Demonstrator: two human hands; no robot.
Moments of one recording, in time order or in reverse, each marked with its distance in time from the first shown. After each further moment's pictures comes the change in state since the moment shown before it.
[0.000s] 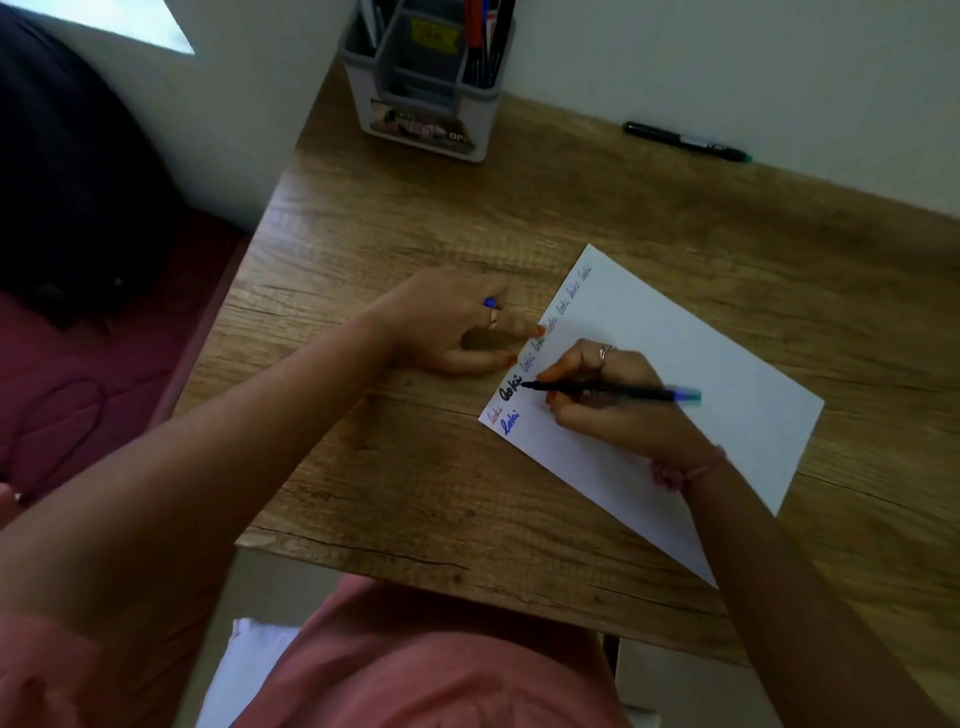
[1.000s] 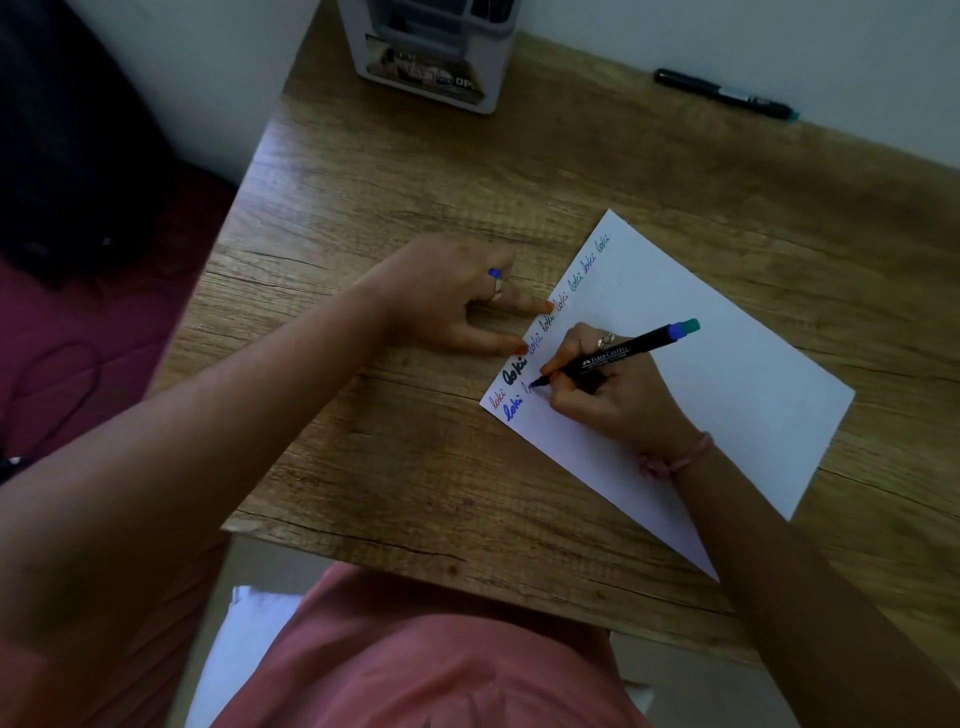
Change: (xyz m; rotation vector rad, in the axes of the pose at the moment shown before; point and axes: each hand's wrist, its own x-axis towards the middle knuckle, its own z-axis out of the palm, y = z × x) left_hand 0.001 -0.002 0.004 -0.037 -0.004 -0.063; right_hand 0.012 0.017 0.013 -0.003 0.056 -0.144
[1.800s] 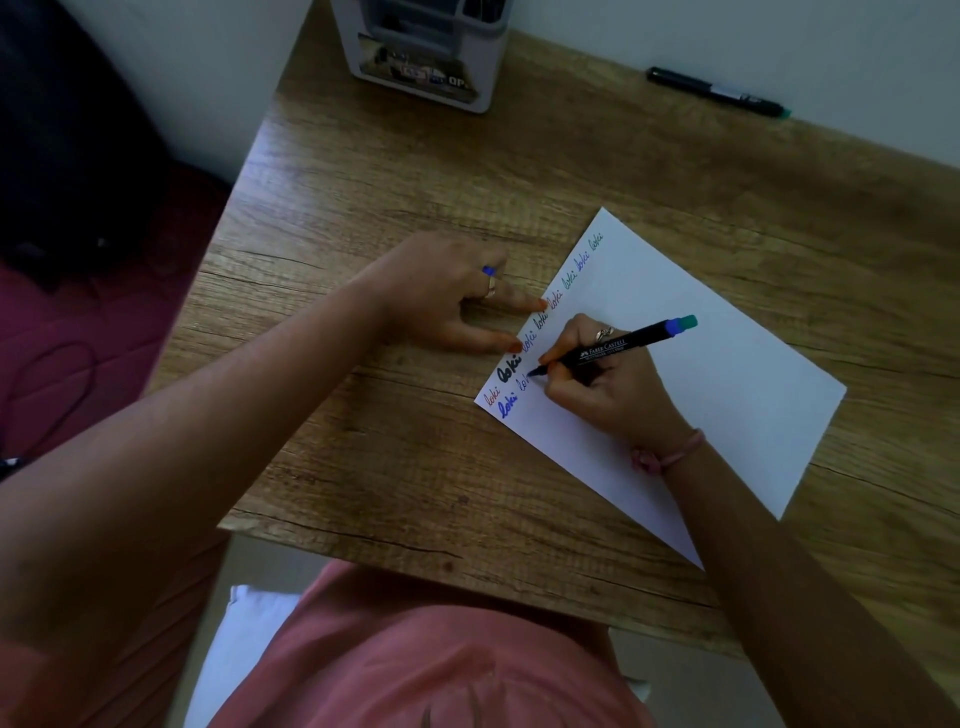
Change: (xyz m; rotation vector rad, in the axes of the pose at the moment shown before) left_hand 0.001 0.000 0.000 -0.006 -0.013 -0.019; right_hand 0.002 0.002 0.001 -0.021 0.057 -0.033
